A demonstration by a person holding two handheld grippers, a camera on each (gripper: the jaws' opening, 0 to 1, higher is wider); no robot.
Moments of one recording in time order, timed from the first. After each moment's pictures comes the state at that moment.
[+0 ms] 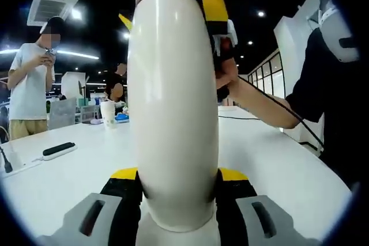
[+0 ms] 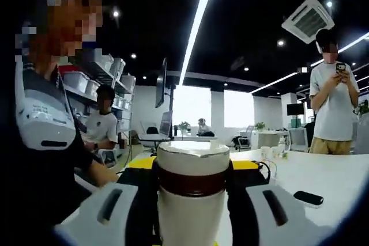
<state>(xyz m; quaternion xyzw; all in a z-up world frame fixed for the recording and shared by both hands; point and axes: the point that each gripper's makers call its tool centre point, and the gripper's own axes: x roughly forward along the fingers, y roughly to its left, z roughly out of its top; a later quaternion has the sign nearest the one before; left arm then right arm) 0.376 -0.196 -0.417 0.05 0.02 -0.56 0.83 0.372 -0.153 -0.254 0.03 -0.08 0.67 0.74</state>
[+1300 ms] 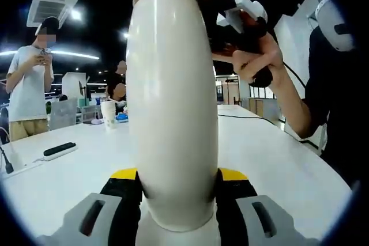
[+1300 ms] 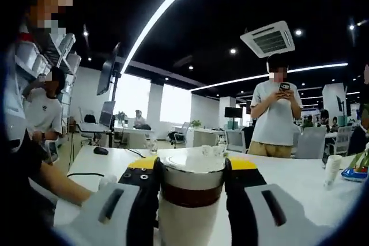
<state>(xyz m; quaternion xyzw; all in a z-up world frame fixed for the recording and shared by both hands) 0.378 -0.193 -0.419 0.06 0.02 -0.55 0.83 0.380 -0.165 -0.237 -0.01 -0.09 0.44 0.89</state>
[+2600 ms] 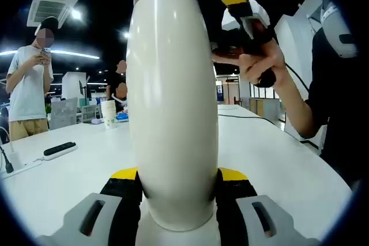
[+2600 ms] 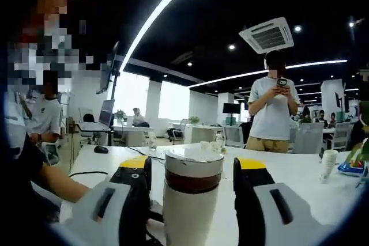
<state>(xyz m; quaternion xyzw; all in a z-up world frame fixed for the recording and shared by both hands) 0.375 -0.195 -0.419 0.06 0.02 -0.55 0.83 0.367 -0.178 -0.243 0.00 -0.07 0.38 0.92</state>
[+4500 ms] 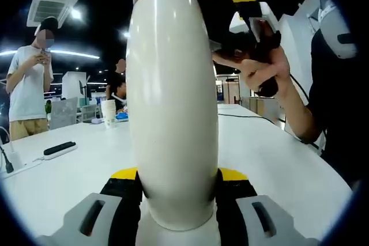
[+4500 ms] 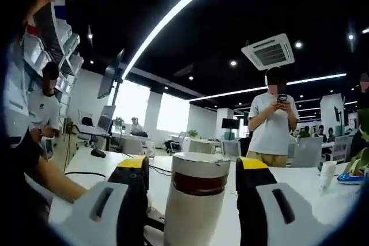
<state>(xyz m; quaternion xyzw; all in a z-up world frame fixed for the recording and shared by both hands) 0.377 -0.196 -0.420 0.06 0.02 -0.55 0.83 0.363 -0.169 -0.238 -0.01 -0.13 0.39 0.91</state>
